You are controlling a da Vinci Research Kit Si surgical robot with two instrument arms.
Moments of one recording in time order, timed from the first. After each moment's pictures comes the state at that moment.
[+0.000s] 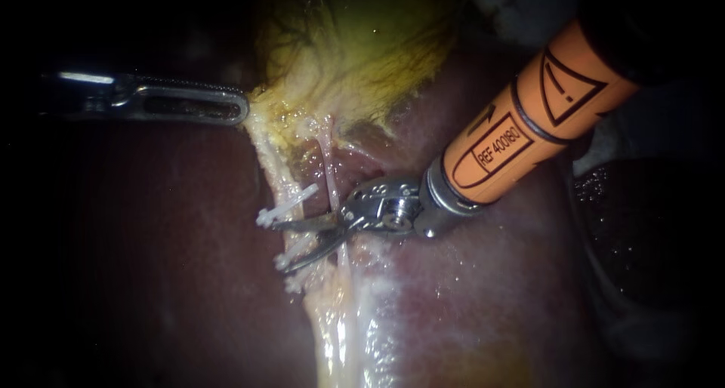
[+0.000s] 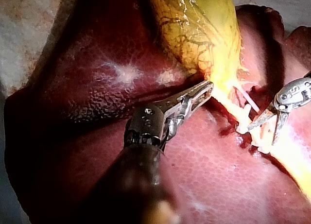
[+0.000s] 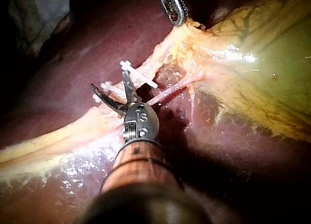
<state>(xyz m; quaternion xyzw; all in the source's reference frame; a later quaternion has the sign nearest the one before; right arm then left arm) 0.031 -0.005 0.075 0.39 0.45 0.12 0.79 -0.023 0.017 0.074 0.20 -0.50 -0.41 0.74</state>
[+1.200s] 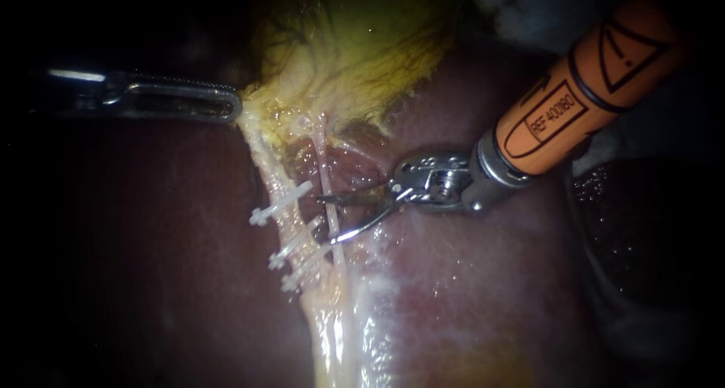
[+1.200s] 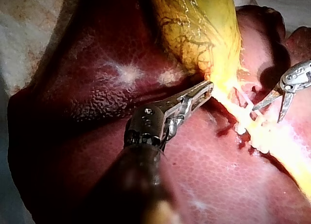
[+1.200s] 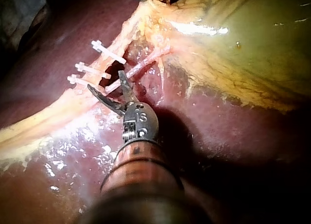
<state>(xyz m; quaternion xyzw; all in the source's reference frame) 0.025 -0.002 0.077 0.42 0.45 0.15 0.78 -0.022 0.017 0.074 0.20 -0.50 -0.42 0.73</state>
